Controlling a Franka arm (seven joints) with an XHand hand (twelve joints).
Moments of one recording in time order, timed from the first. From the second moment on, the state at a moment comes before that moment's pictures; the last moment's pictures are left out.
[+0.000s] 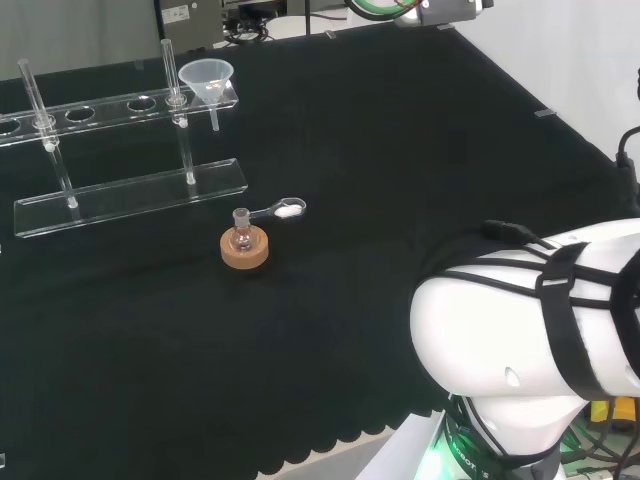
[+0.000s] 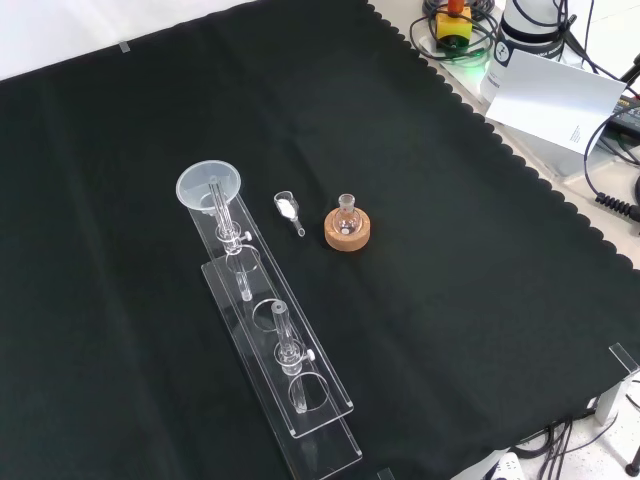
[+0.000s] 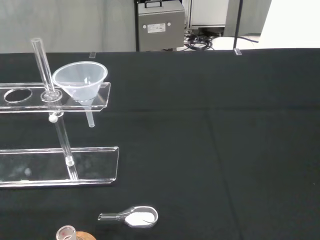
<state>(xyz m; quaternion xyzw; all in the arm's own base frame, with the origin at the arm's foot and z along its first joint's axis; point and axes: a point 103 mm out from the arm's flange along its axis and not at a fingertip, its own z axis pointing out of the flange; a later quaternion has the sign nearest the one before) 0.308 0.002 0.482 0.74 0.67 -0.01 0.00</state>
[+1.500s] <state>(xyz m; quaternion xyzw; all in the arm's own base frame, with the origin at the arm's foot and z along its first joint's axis) 0.488 0.002 0.387 0.70 0.71 -0.08 -0.07</state>
